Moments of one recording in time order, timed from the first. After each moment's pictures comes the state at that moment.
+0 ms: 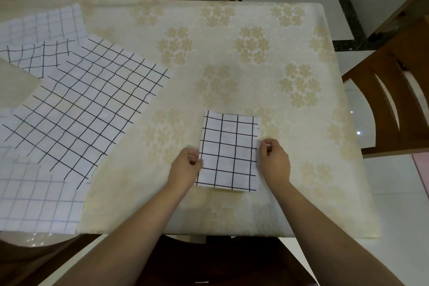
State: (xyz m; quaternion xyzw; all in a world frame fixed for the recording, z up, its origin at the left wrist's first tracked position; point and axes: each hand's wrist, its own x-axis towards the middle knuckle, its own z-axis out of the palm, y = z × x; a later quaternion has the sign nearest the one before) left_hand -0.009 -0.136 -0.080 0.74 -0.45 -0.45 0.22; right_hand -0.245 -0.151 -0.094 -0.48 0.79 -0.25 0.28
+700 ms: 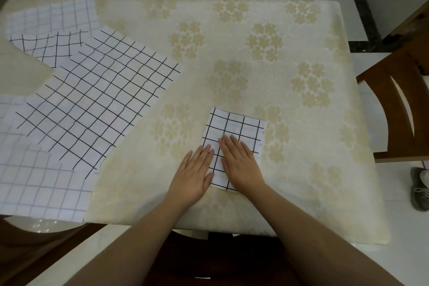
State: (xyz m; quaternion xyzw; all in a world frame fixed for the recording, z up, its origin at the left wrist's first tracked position) left_hand 0.015 -0.098 -0.131 0.56 -0.82 -0.09 0.05; right_hand -0.175 -0.134 -0.123 -0.82 0.54 -0.08 0.15
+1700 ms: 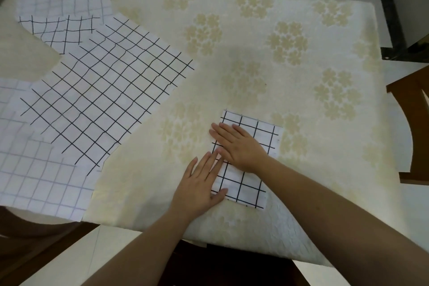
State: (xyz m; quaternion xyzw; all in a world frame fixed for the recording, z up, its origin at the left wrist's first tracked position) left_hand 0.014 -0.095 -0.134 0.59 -0.80 -0.14 0.03; right_hand -0.157 -0.225 -0.129 -0.92 0.36 0.04 0.15
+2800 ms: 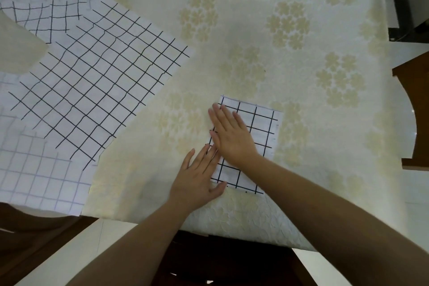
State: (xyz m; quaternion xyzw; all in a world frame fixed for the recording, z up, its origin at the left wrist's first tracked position) left_hand 0.014 -0.096 -0.129 0.58 -0.80 -0.14 -0.02; right_hand -0.128 -0.209 -0.123 -0.86 0.49 0.00 0.12
